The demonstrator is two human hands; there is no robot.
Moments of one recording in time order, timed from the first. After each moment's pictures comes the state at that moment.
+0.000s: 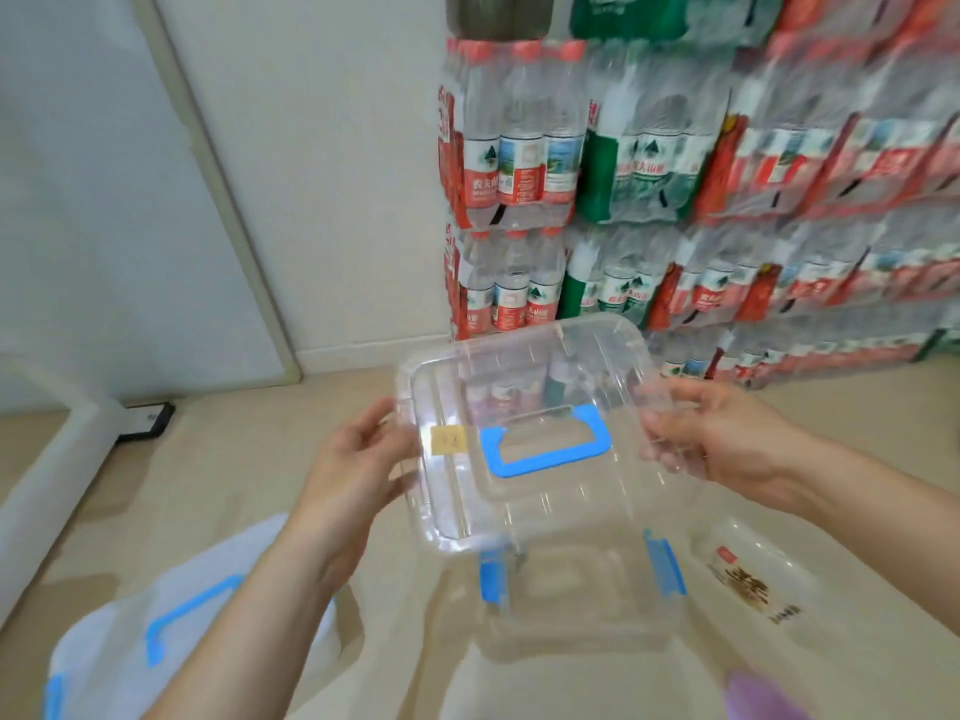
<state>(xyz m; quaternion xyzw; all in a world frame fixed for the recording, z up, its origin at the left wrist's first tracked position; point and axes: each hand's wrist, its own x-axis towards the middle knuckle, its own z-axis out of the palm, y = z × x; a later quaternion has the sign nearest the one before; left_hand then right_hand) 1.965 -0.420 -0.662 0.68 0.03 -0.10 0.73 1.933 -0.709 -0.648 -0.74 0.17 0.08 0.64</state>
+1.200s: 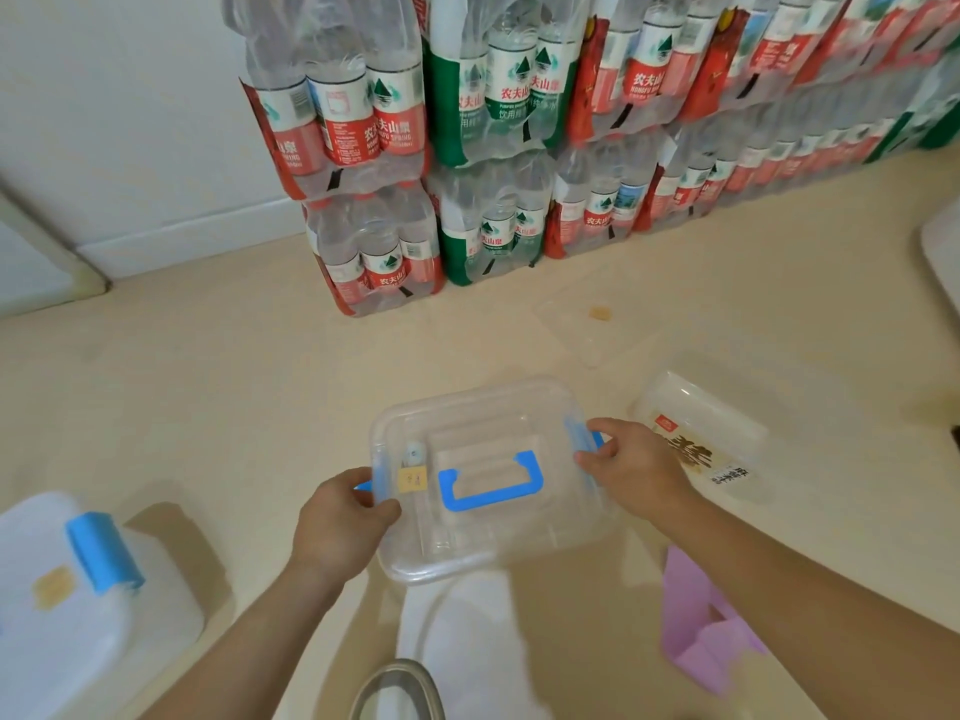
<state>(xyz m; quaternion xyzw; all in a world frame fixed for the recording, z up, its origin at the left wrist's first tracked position) 1.997 -0.509 -0.917 0.89 0.07 -0.24 0.38 1.926 -0.781 -0.916 -0.86 0.34 0.10 0.38</state>
